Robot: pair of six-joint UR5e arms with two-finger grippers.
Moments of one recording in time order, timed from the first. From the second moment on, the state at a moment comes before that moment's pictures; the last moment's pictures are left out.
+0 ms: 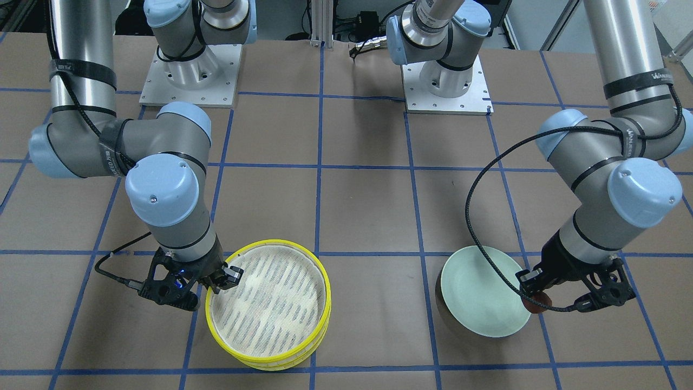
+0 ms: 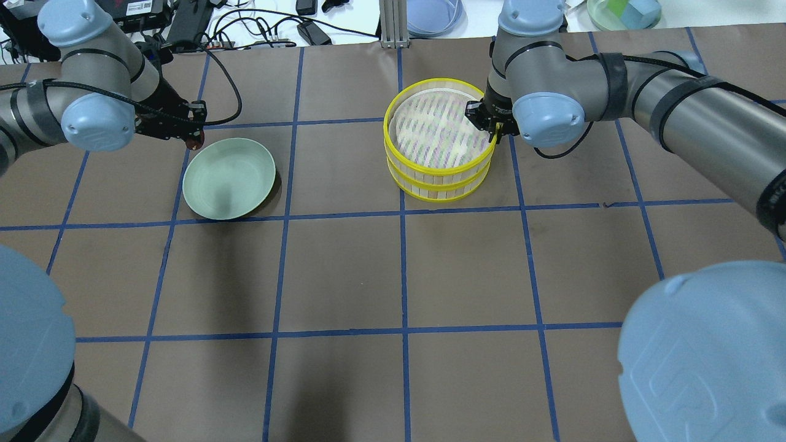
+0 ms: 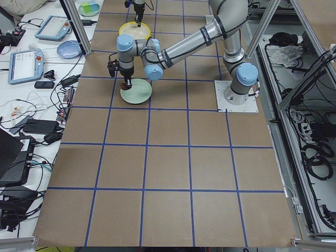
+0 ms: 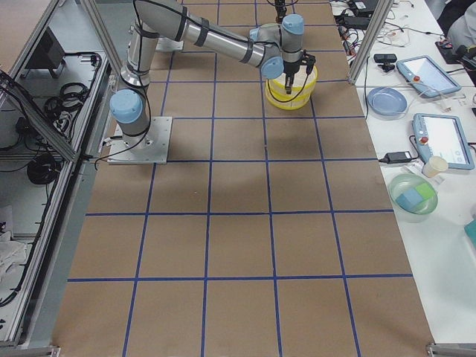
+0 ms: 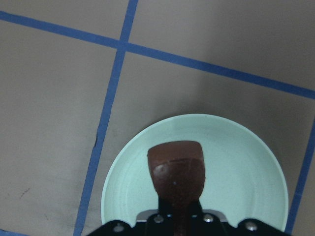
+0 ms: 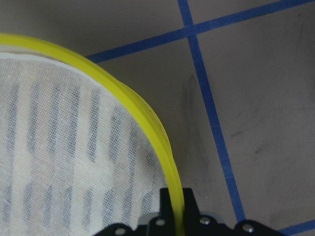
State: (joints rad) left arm -1.33 -1.97 -1.60 -0.99 1.54 -0.03; right arm 1.66 -1.09 1.57 -2.16 -1.61 0.36
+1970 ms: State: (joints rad) left arm -1.75 -2.02 -1.61 -0.51 1.07 -0.96; right arm 1.65 -1.63 1.55 -1.55 -1.61 0.07
